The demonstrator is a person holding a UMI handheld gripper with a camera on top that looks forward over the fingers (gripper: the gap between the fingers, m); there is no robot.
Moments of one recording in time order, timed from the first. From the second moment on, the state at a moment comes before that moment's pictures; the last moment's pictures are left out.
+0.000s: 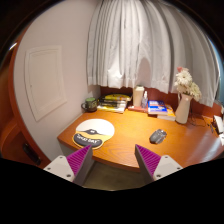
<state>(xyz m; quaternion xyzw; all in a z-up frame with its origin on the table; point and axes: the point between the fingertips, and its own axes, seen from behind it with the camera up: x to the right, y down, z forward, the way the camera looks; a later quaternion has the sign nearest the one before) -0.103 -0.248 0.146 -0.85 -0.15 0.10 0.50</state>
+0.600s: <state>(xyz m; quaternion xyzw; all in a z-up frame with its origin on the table) 0.050 -0.157 0.015 -0.91 -0.02 0.00 0.41</state>
